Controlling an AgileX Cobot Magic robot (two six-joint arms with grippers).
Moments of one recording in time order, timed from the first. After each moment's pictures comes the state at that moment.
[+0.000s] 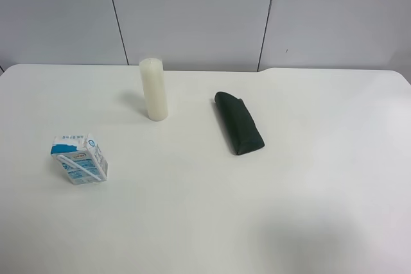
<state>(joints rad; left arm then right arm) 0.08 -0.01 -0.51 -0.08 1.06 0.11 0.02 0.00 -0.51 -0.03 1.06 -0.01</state>
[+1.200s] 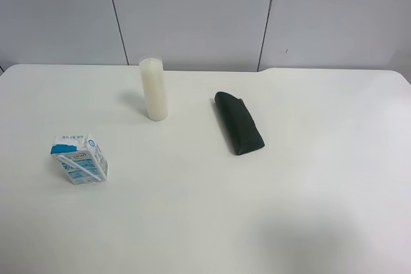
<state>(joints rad) 0.08 -0.01 -0.51 -0.08 1.06 0.11 0.02 0.00 -0.51 -0.03 1.06 -0.01</state>
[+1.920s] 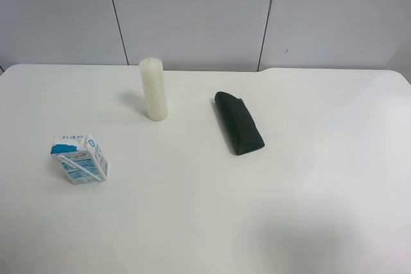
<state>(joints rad) 0.03 0.61 -0.80 -0.24 1.14 0.52 0.02 0.00 -0.51 -0.02 1.06 -0.01</state>
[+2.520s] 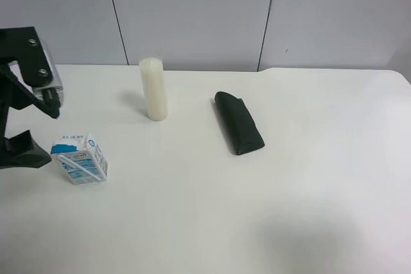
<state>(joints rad) -0.41 1.17 -0.83 0.06 0.90 0.61 0.02 0.00 -0.51 -0.02 1.06 -0.01</state>
